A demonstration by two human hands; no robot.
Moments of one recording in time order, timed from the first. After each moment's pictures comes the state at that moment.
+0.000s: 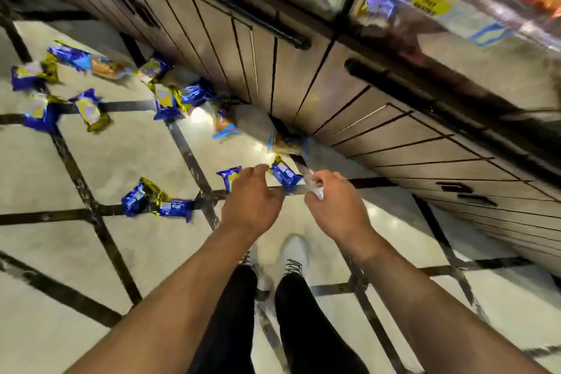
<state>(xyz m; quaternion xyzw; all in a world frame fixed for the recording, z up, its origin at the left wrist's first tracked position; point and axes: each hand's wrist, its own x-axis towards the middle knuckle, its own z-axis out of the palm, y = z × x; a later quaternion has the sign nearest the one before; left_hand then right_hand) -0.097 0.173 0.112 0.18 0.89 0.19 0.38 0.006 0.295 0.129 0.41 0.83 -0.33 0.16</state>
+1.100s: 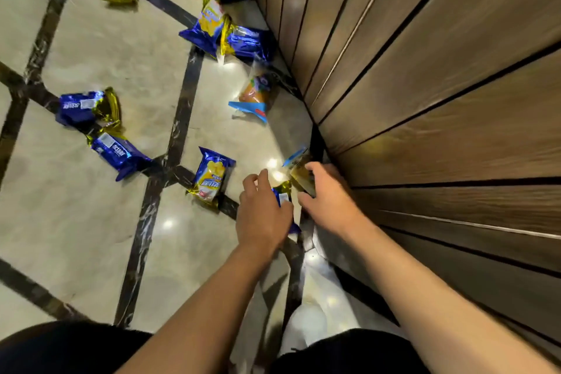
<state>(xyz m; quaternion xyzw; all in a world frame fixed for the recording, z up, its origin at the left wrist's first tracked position) -0.063 0.253 -0.199 -0.15 0.90 0.33 0.26 -0.092 0.388 -0.184 0.09 0.91 -0.29 0.28</state>
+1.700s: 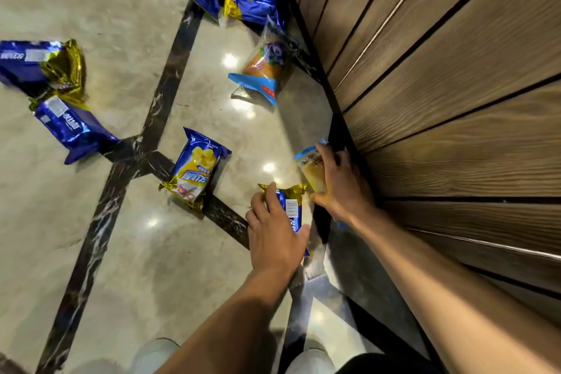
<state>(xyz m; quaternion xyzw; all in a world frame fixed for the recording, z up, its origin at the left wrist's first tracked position) -0.033 0.284 -0.346 -0.20 0.90 0.31 0.24 -0.123 0.409 -0.336 0.00 0.96 -0.09 0.26</state>
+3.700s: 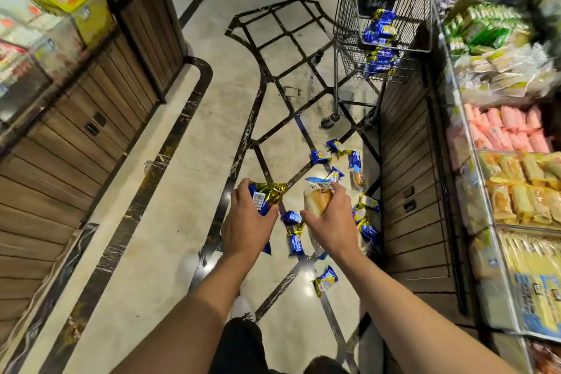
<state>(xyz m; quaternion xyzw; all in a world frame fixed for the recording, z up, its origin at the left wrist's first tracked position) 0.010 -0.162 0.495 -0.43 0.82 0.37 -0.10 -0.089 -0.026 0.494 -0.13 0.92 -0.33 0.16</state>
